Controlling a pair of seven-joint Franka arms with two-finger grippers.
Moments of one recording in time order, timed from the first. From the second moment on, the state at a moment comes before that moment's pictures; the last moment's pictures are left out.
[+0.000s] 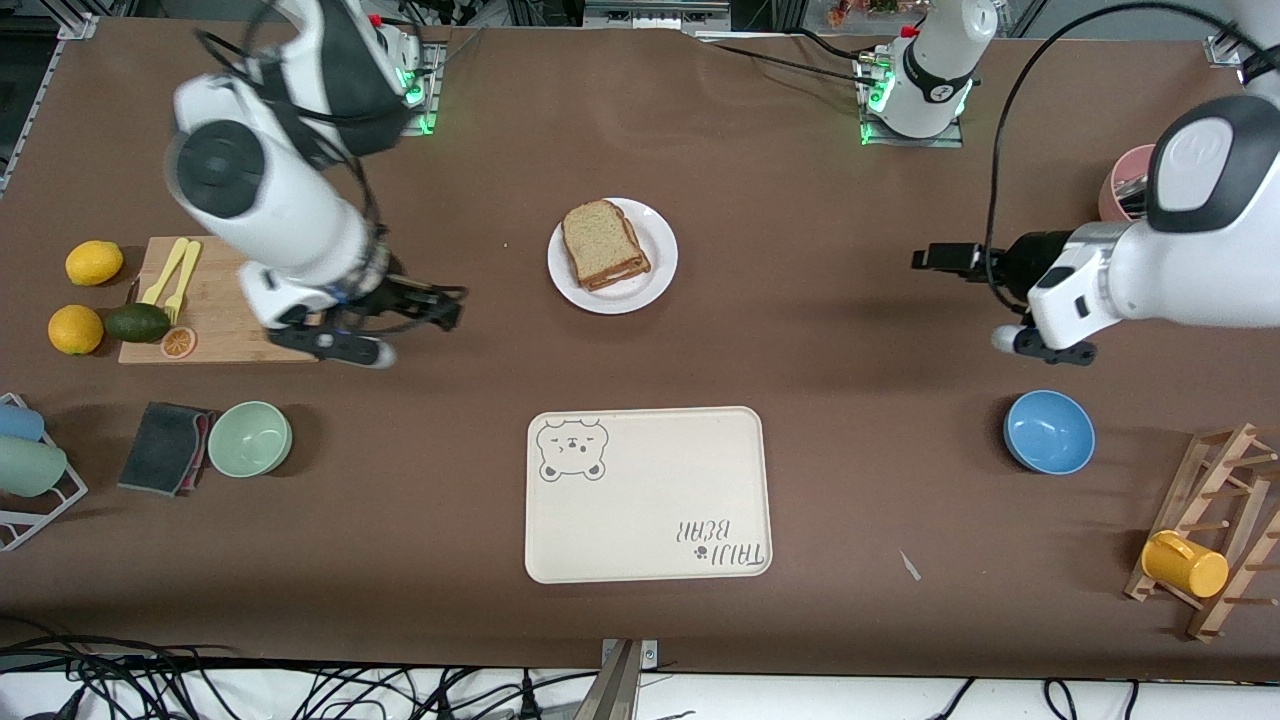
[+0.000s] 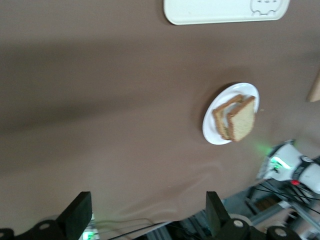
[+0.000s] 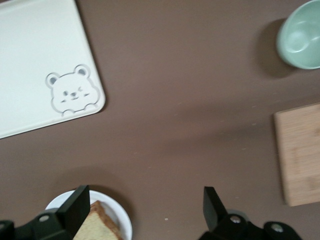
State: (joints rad) left arm 0.01 0.28 -0.06 -1.62 -0.50 1.43 0.03; right arm 0.15 0.22 0.21 -1.64 0.00 1.83 0.56
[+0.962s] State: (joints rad) left arm -0.06 0.44 -0.21 -2.07 -1.16 1.92 0.52; right arm -0.09 0.03 0.02 -1.55 0.00 1.47 0.06
